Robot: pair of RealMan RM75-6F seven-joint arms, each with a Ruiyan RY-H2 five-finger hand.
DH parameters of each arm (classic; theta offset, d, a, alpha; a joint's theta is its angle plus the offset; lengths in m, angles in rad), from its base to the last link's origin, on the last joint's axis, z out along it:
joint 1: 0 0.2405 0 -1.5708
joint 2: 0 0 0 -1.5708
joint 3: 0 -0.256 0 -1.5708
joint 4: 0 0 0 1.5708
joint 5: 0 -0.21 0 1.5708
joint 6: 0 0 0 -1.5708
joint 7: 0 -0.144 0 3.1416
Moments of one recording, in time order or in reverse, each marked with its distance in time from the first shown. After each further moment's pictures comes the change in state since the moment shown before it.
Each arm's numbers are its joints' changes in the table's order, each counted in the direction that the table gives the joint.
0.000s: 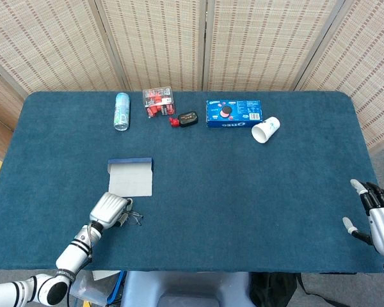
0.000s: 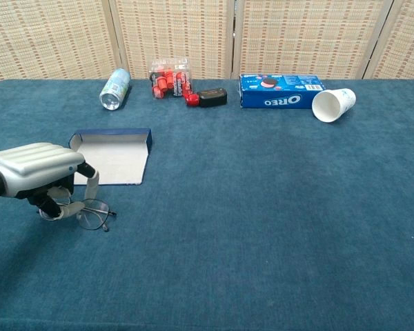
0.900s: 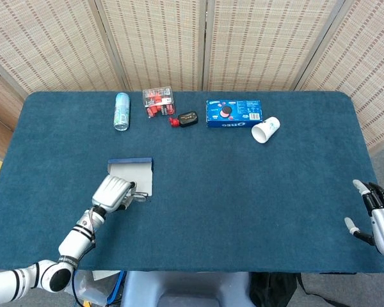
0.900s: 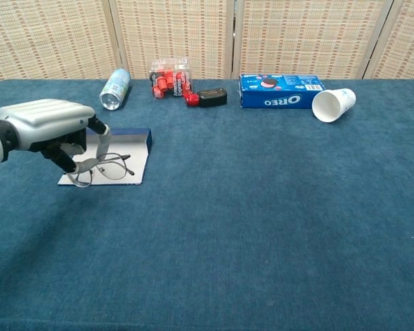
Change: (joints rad) left arm -0.081 0.042 0.102 0.041 0.051 -0.005 -0.007; right arm -0.006 -0.007 -0.001 -0.020 -0.001 0.005 -0.016
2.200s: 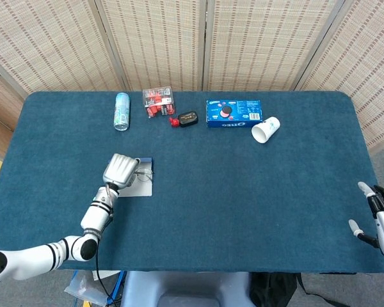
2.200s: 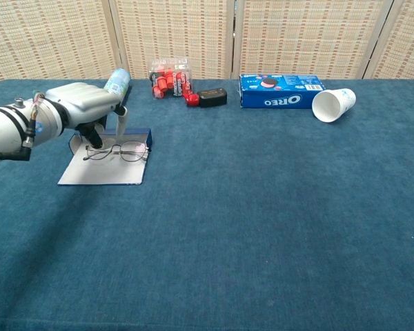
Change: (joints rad) left arm -0.190 -0.182 0.031 -0.321 0.253 -0.024 -0.188; right arm -0.017 -0.003 0.002 -0.018 -0.011 0.002 -0.015
